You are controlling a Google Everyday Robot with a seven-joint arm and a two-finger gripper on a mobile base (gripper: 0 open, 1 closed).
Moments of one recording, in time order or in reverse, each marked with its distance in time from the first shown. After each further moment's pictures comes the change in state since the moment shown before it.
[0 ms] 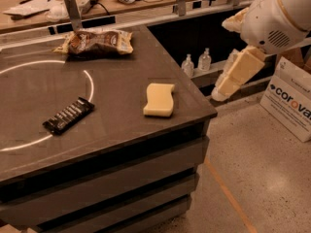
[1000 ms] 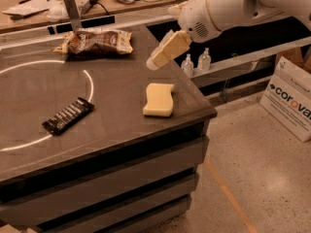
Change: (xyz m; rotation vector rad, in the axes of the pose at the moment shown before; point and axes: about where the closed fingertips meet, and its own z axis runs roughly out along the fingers) arm -0.113 -0.063 0.099 -0.003 -0.391 0.052
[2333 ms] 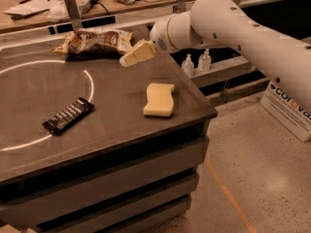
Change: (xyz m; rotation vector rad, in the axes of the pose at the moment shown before) arm 0.017 -0.055 0.112 0.187 -0.065 0.171
